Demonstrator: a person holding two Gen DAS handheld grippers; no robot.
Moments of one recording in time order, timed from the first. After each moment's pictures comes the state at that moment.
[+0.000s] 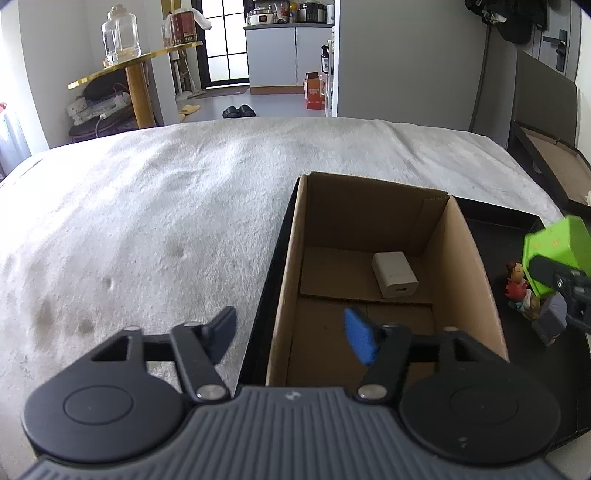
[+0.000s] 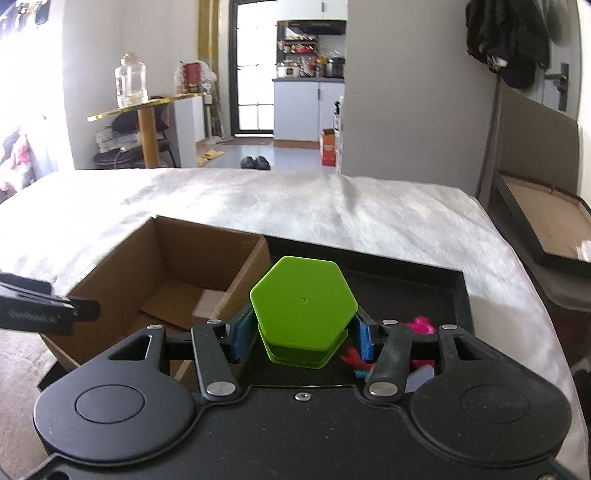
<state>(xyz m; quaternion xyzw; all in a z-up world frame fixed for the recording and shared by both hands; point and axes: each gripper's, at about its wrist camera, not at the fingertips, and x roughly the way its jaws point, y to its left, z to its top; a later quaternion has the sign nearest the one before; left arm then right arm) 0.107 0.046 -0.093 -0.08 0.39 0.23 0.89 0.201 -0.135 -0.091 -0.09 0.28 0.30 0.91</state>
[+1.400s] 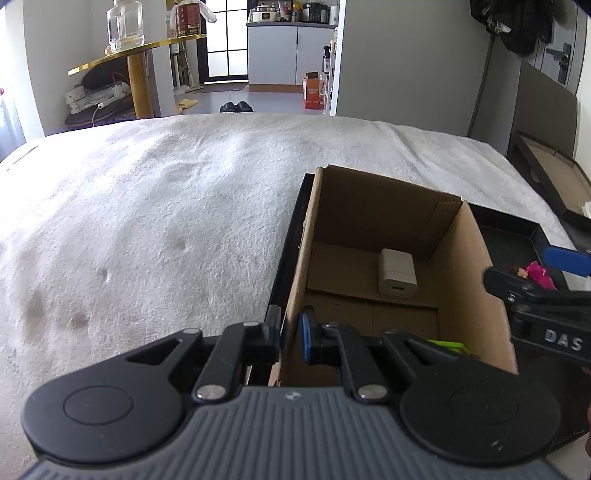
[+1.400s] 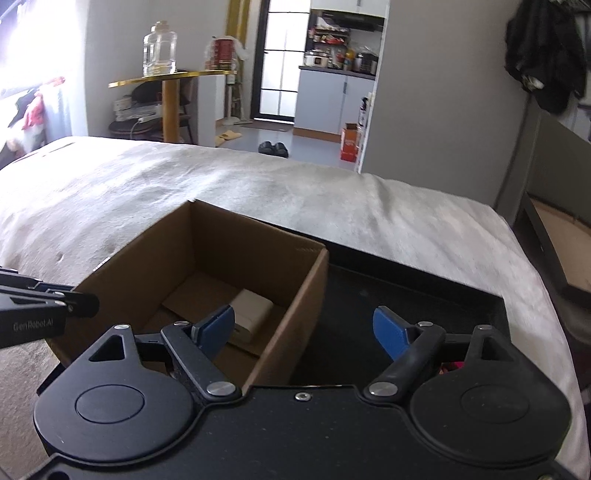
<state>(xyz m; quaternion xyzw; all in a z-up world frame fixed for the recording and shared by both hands) 0.102 0.065 -0.102 -0.10 0.38 0.22 0.89 0.190 -0.076 -0.095 -0.14 0.29 0.31 0.90</state>
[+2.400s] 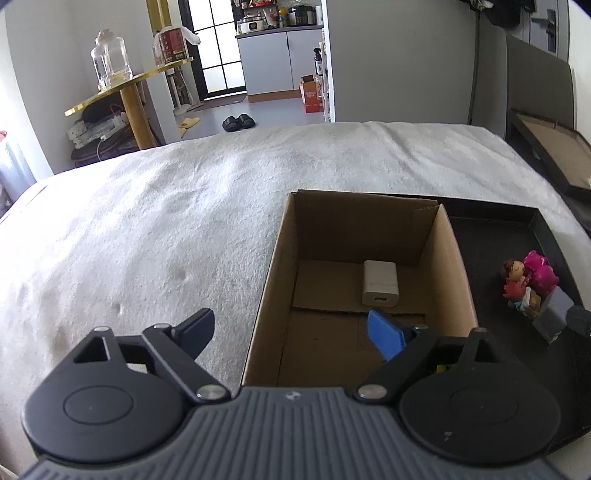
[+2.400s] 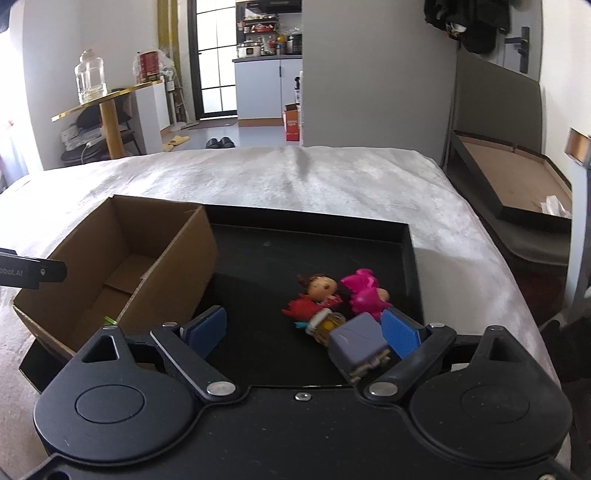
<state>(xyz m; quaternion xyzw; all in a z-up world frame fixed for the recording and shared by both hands) 0.120 0.027 -0.076 -0.03 0.39 0.24 0.89 0.198 -0.183 -0.099 -0.07 0.33 0.24 0.91</state>
